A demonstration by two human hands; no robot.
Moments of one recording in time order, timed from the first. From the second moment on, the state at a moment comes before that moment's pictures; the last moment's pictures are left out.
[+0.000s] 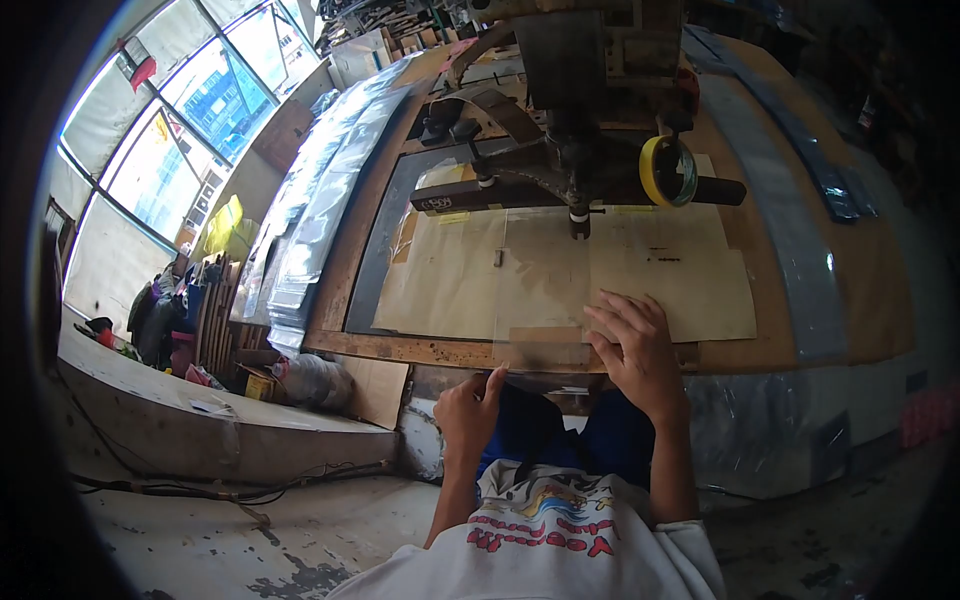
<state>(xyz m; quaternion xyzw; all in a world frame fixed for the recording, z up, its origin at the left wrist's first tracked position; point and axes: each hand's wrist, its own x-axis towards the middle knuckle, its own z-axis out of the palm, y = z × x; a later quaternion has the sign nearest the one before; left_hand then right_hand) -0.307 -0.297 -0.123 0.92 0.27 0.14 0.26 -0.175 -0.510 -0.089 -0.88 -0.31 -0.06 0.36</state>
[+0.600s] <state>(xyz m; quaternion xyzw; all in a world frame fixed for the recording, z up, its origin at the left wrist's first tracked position) -0.313 -0.293 -0.137 0.62 0.04 -0.13 0.77 -0.249 -0.512 -0.059 -0.89 -0.34 0.15 0.26</state>
